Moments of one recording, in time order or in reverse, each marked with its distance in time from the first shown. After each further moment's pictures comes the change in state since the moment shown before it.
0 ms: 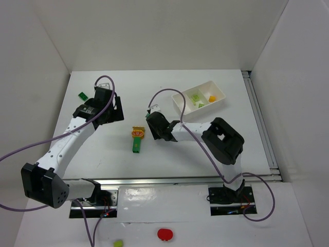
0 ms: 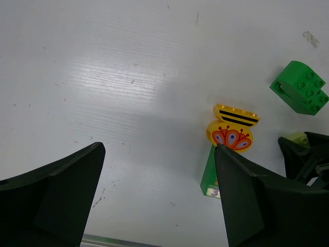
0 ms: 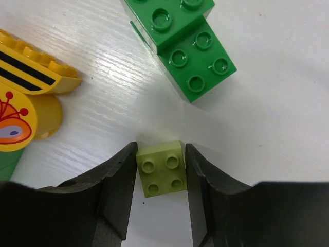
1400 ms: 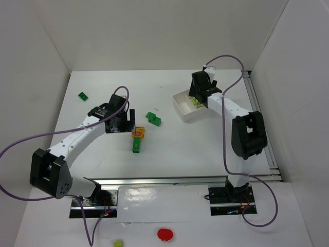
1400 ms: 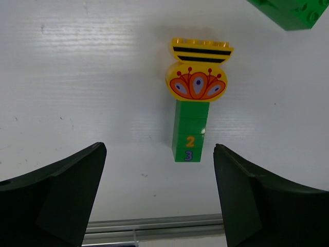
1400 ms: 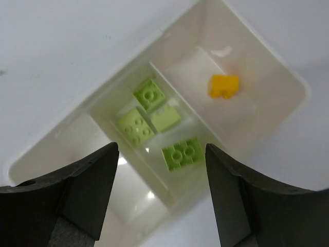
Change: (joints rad) left arm -0.088 0.097 -0.074 0.006 0.203 -0.016; right arm -0.546 -0.084 0.246 -0.151 0.165 0.105
